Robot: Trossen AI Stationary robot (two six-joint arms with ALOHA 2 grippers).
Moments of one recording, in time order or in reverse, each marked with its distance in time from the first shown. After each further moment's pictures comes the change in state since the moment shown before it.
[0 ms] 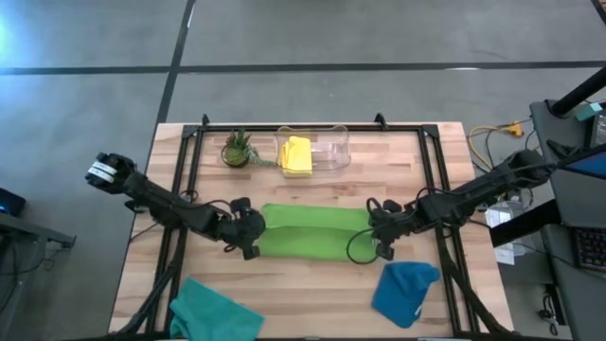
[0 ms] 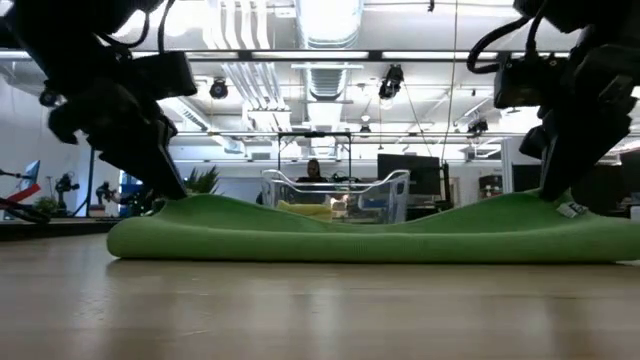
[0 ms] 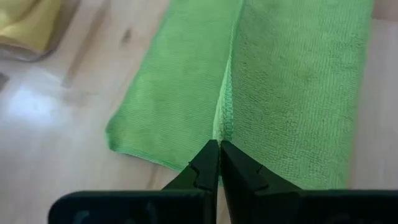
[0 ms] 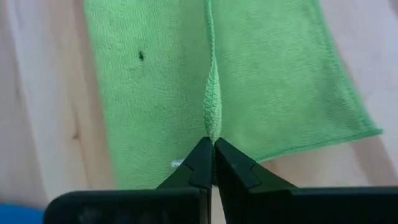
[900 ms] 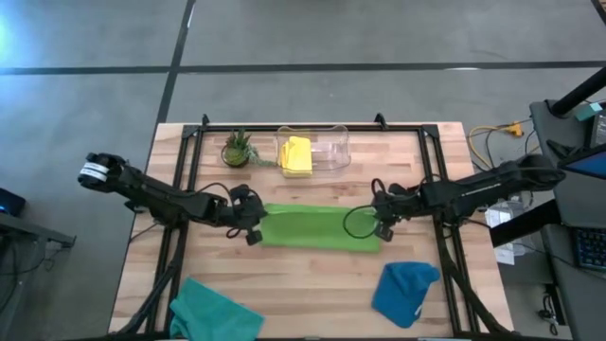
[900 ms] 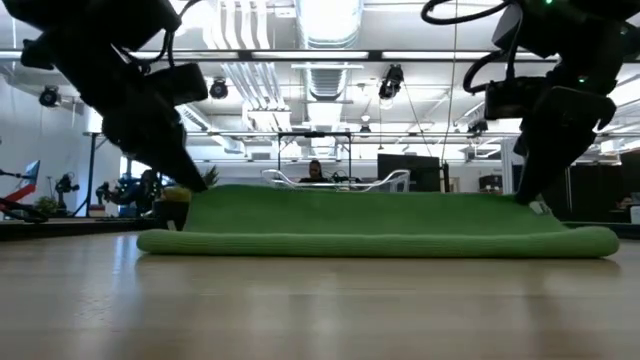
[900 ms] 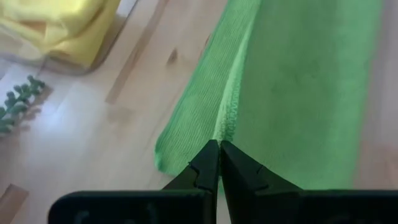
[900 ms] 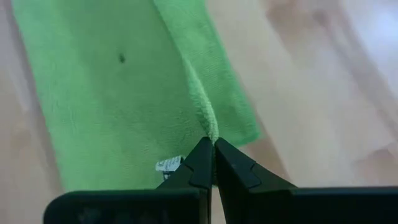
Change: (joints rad) left arm 0.153 -0.086 -0.086 0.123 0.029 0.106; right arm -0.192 -0.094 -0.044 -0.080 0.060 -0.106
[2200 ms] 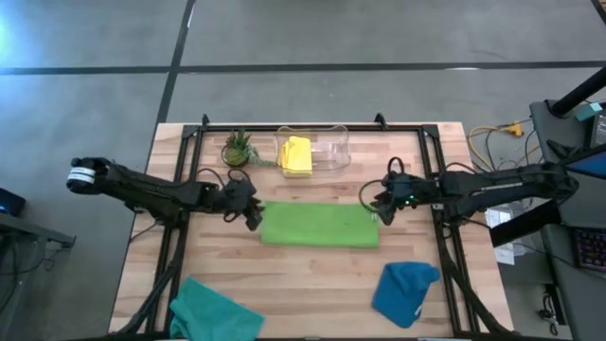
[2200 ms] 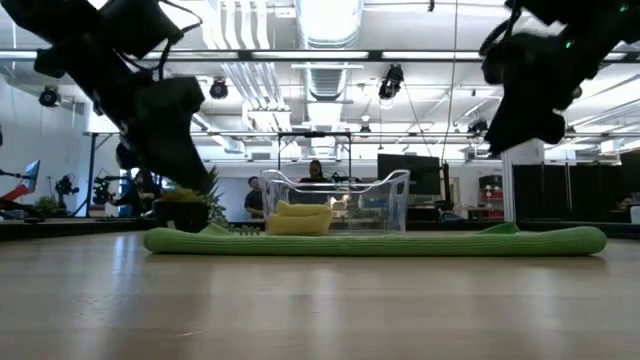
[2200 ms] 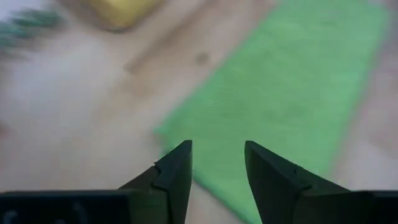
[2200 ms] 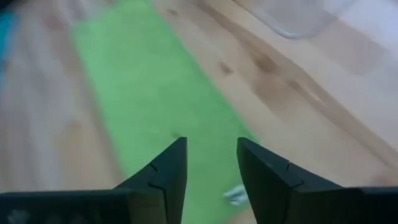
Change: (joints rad) left arm 0.162 -0.158 -0.060 0.002 0.176 -0.298; right arm -0.107 -0.259 0.009 0.046 -0.026 0.117
